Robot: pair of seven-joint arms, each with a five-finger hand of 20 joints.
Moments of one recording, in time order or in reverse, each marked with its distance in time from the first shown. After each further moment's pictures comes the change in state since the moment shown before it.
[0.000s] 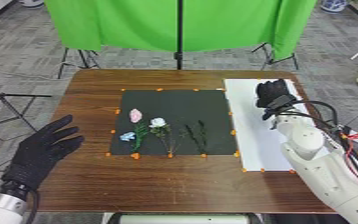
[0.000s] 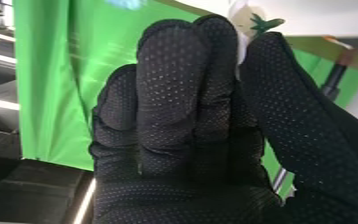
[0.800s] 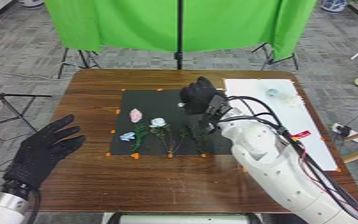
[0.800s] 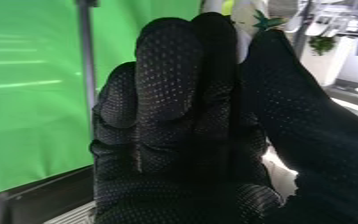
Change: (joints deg) left arm -0.6 0.0 0.4 0.1 0.0 0.0 -0.6; right arm 3.3 -10.4 -11.0 -12.7 3.9 -3.6 -14.1
